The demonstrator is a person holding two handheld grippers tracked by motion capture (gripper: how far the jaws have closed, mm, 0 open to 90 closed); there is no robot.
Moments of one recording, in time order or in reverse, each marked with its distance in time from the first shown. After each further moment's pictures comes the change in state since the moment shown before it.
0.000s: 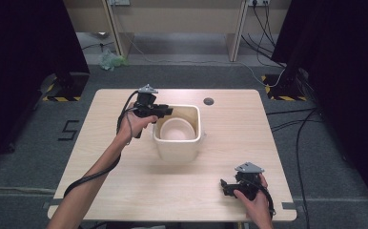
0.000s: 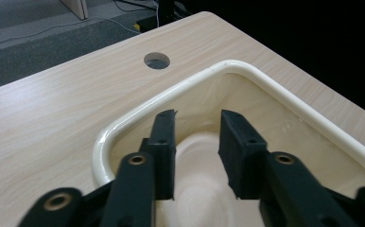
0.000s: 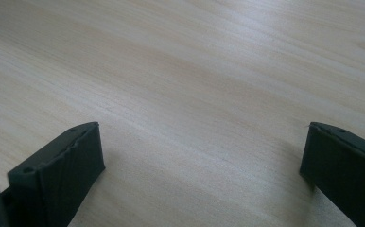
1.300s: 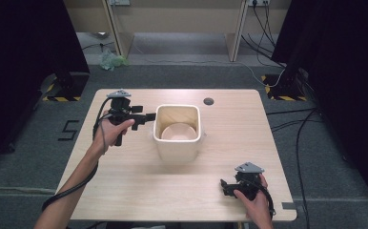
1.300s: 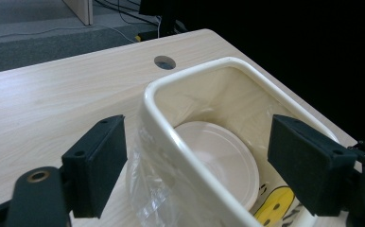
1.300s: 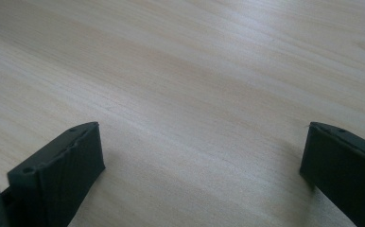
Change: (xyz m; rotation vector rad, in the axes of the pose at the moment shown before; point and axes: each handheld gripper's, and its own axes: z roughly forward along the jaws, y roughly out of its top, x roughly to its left) left arm 0.022 -0.033 -0.067 -0.085 -0.026 -0.110; right arm 0.000 0.000 0.000 0.000 0.000 0.000
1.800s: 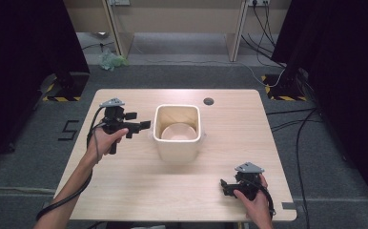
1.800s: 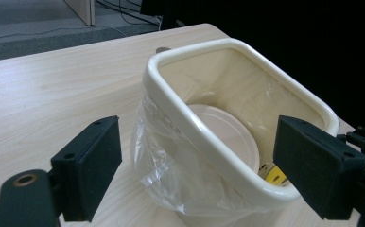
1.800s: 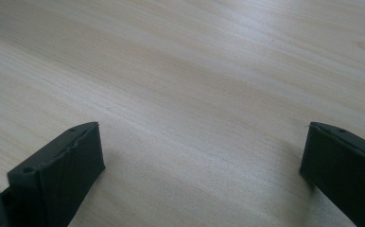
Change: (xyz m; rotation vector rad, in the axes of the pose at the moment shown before) left arm -0.001 -0.025 -0.013 -0.009 0.001 0.012; right arm 0.000 0.000 0.000 0.002 0.000 0.000
